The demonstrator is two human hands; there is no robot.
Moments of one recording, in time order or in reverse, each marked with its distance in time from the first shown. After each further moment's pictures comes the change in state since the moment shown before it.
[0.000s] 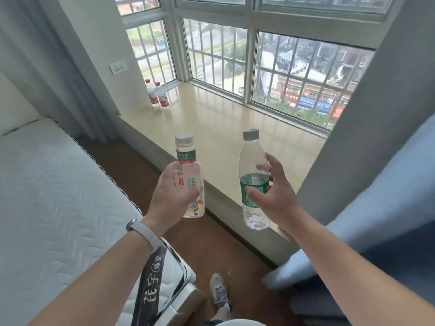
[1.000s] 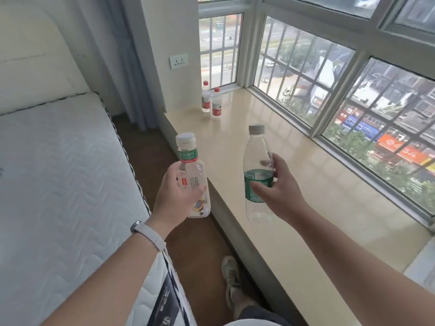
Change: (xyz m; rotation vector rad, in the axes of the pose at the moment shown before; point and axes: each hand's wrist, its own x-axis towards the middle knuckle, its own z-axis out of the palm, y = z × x) left_hand 0.260 -0.108 -0.103 -0.095 0.255 -0.210; right_hand 0.327 -0.060 0.184 -0.015 -0.261 -0.038
